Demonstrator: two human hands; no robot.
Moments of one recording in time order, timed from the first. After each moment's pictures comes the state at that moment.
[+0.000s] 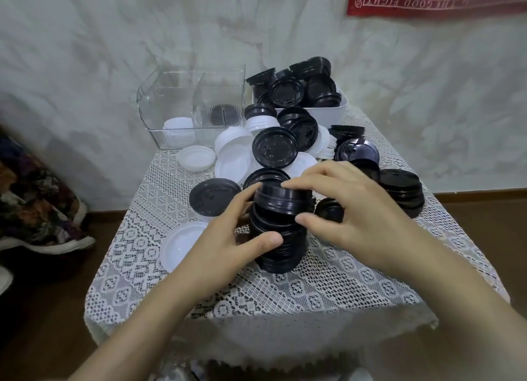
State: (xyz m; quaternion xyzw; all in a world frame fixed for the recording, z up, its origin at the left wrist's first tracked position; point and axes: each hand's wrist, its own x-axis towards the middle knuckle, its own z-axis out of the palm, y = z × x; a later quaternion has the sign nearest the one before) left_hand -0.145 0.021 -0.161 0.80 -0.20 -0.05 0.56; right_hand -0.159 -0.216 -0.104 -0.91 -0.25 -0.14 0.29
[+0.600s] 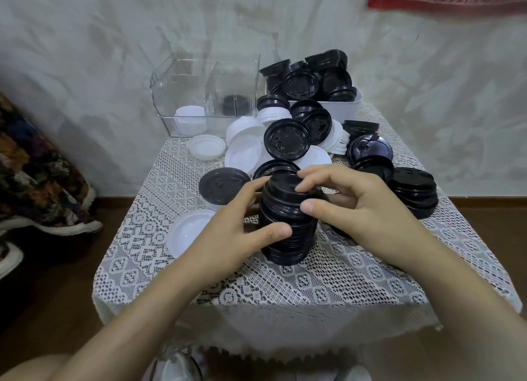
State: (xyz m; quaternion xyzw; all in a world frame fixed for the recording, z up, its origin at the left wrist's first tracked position) left_hand -0.144 0.022 -0.163 0.80 -0.21 -0.05 0.55; right_hand -0.157 -0.206 -0.110 -0.81 -0.20 -0.02 0.56
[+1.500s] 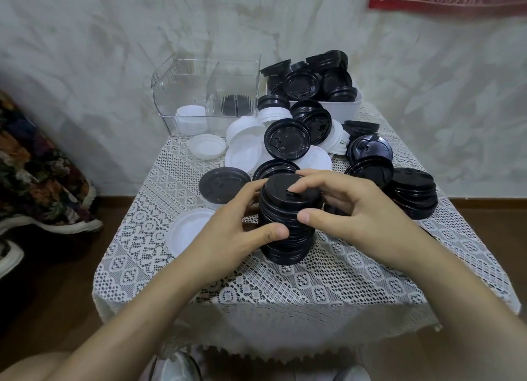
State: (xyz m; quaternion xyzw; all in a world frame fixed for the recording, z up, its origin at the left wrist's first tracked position) left_hand -0.143 0.024 -0.163 0.81 -0.21 -0.04 0.55; right_hand -0.156 -0.208 -0.116 -0.81 -0.22 0.02 0.54
